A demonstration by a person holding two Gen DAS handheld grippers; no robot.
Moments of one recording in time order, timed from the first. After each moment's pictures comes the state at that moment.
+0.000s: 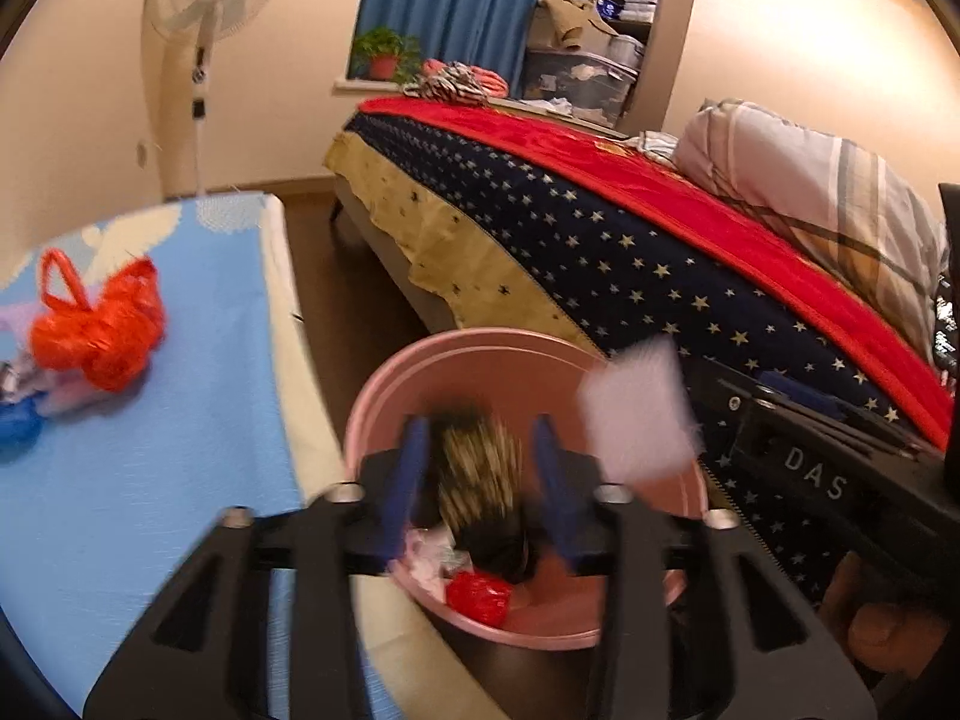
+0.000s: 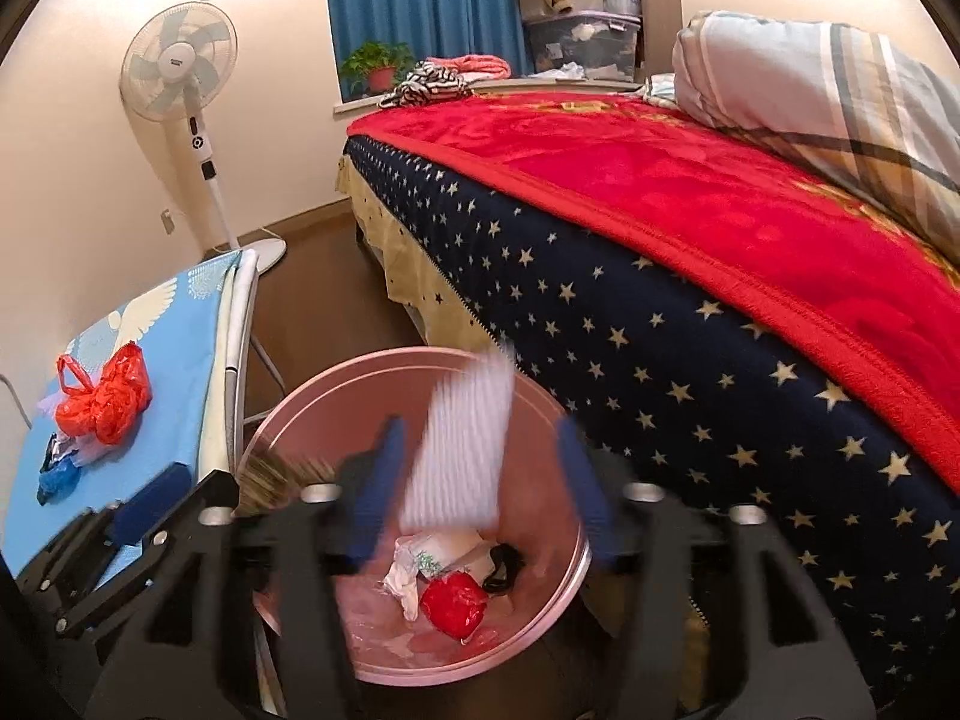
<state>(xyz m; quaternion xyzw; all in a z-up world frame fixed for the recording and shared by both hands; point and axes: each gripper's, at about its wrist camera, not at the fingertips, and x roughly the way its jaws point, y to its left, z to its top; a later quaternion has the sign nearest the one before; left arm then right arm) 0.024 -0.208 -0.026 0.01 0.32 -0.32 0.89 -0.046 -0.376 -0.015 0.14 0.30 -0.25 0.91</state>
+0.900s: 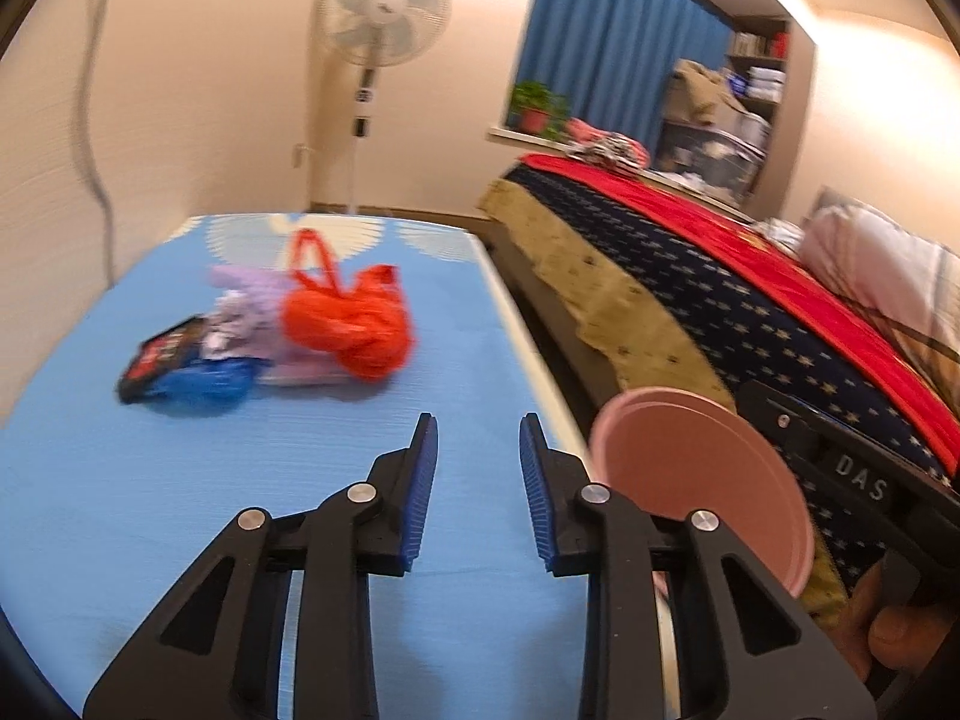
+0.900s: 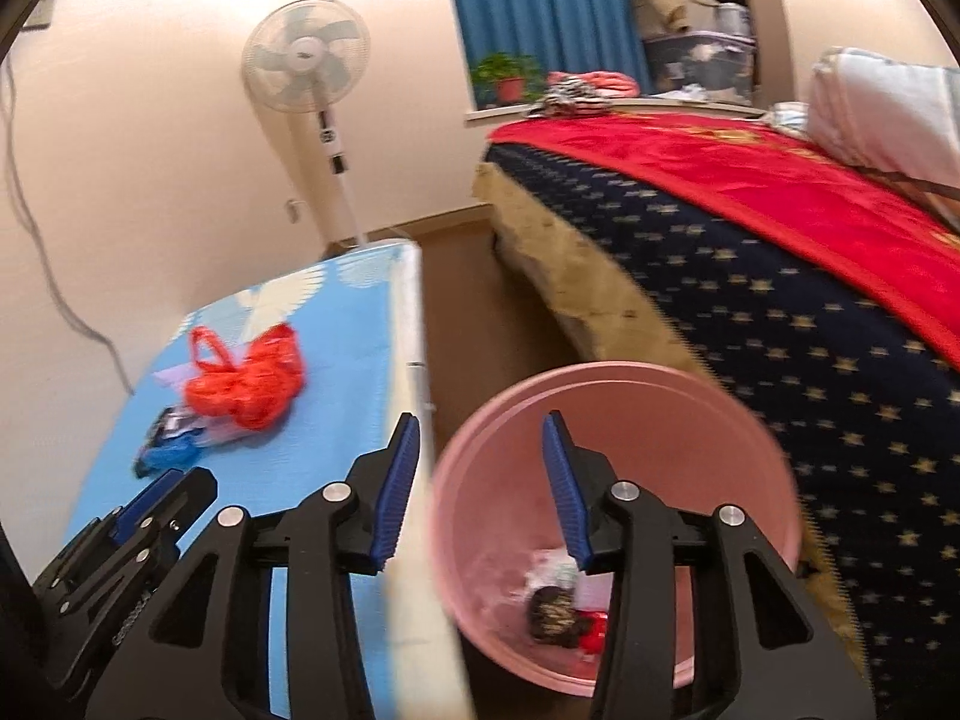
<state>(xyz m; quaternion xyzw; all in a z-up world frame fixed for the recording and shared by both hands) 0.032 -0.085 -0.021 -0.05 0.28 -0.16 0.94 -0.002 -0.288 -0.009 0.14 0.28 -0.10 0.95</state>
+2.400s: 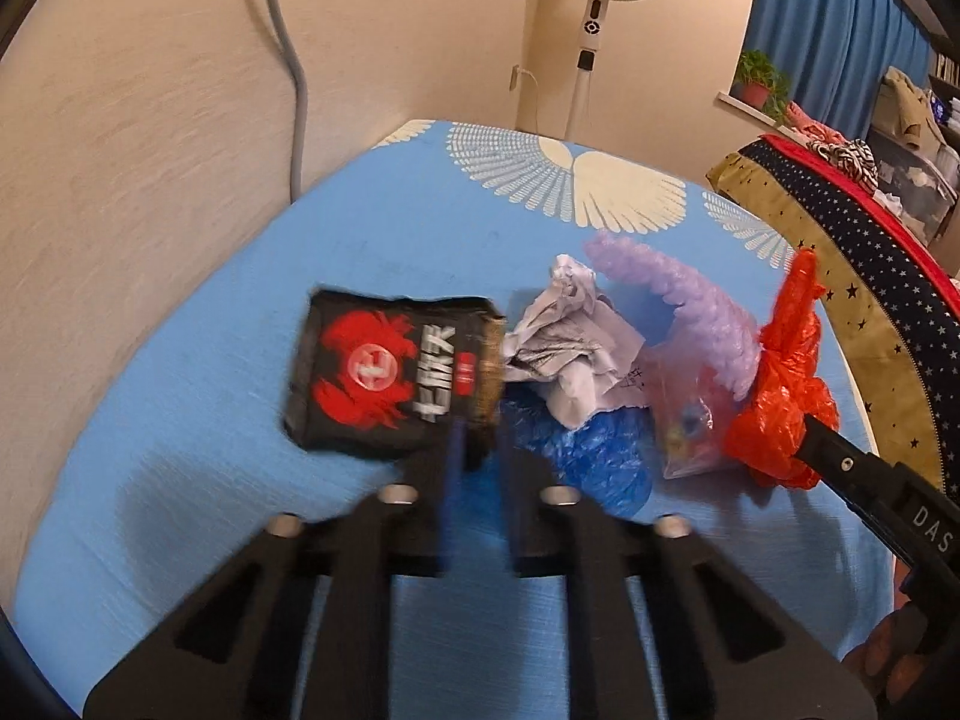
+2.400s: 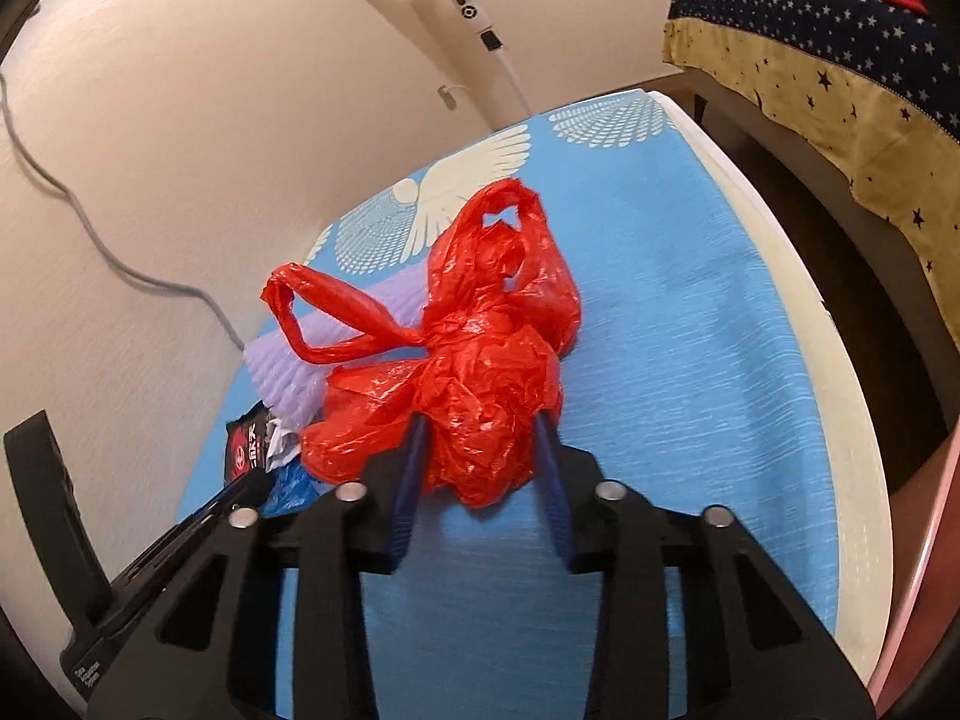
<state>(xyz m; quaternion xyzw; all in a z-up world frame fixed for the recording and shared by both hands) 0.165 0.038 -0.066 -0.09 0.38 0.05 0.92 0.186 -0.189 -0.085 0.22 0.37 0.13 0.89</state>
